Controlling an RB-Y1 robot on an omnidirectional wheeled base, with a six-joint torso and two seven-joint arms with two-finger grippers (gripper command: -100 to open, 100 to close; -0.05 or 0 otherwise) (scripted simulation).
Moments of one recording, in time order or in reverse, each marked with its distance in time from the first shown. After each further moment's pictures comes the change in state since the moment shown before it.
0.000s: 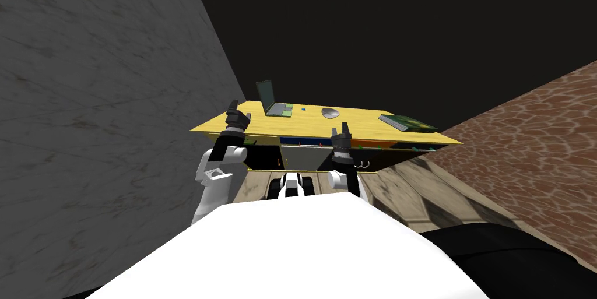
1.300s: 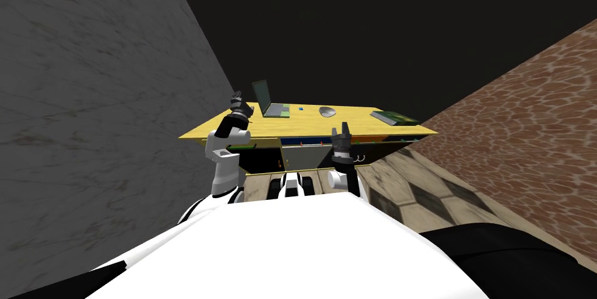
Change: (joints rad) left arm -0.298 -0.028 0.057 0.111 -0.067 0.322 0.153; right arm 0.000 0.000 0.000 0.000 0.000 0.000 0.000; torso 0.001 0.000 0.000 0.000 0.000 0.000
